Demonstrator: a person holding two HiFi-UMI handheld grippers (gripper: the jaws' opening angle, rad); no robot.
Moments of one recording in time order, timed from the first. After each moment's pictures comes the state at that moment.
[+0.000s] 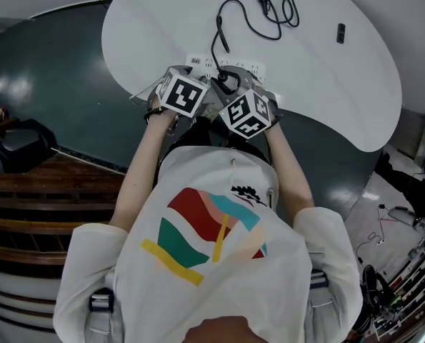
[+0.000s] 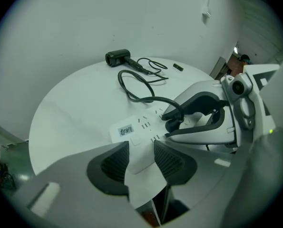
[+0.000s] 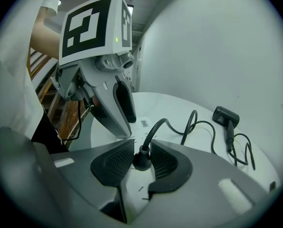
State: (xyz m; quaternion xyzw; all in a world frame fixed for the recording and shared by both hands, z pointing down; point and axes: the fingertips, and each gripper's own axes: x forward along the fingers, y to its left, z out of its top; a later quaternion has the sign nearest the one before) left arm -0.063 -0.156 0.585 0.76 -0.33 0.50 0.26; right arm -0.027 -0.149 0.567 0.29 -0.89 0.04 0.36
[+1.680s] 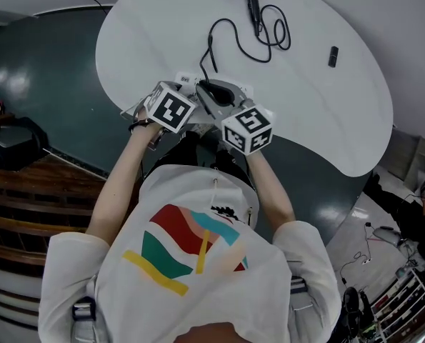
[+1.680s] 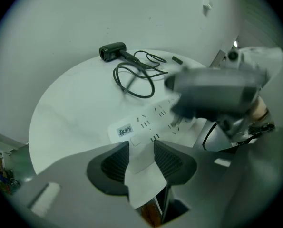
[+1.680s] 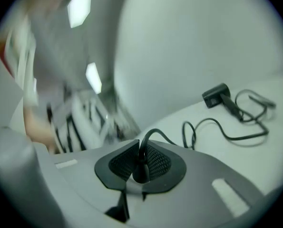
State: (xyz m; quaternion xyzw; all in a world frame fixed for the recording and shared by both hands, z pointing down) left arm -0.058 -0.161 0.585 0.74 -0.30 0.54 0.27; right arm -0.019 -0.190 0.485 0.33 -0.91 0.23 0.06
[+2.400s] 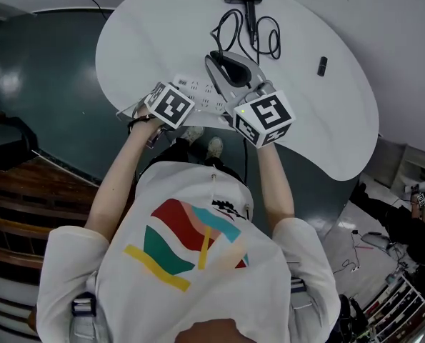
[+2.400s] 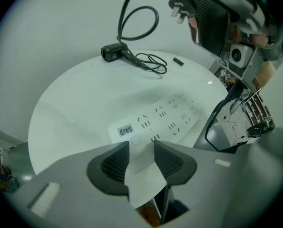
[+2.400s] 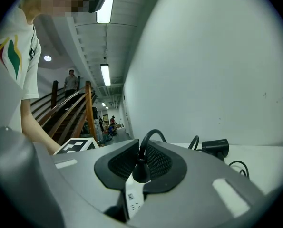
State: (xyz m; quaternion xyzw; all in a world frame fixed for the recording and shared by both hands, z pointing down) left arm -0.056 -0.164 0.585 0.75 -0.31 0.52 0.27; right arm 0.001 -0.231 0.386 0.34 -0.93 0.12 0.04
